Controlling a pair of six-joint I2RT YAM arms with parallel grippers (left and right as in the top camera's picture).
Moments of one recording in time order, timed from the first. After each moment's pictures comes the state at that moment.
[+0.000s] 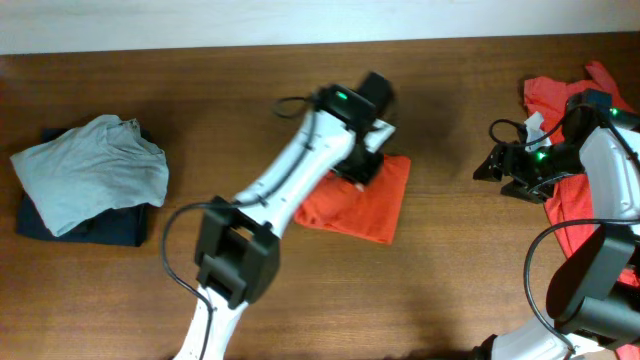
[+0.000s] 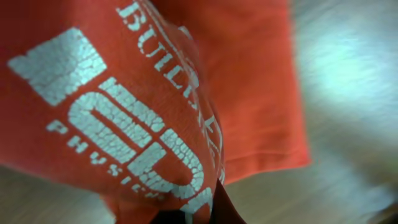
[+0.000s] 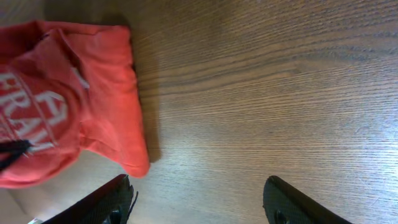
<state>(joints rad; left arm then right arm) -0.69 2.28 2.17 -1.33 0.10 -0.04 -0.38 1.81 1.47 -1.25 -0.47 -0.05</state>
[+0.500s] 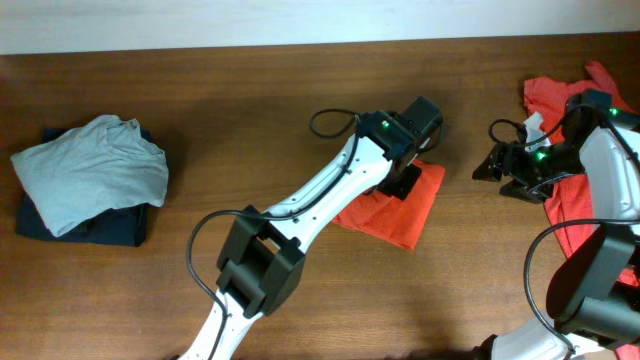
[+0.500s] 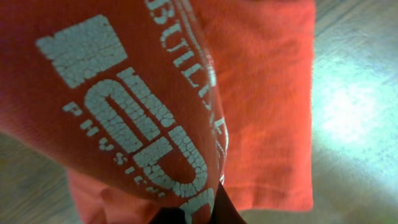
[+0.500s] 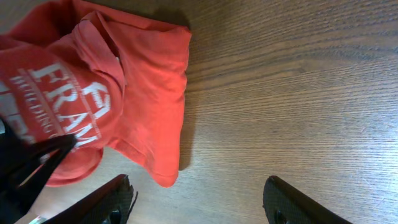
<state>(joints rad) -0.81 2.33 2.17 -1.18 0.01 -0.19 -0.38 1.81 1.47 -1.25 -0.48 -0.05</state>
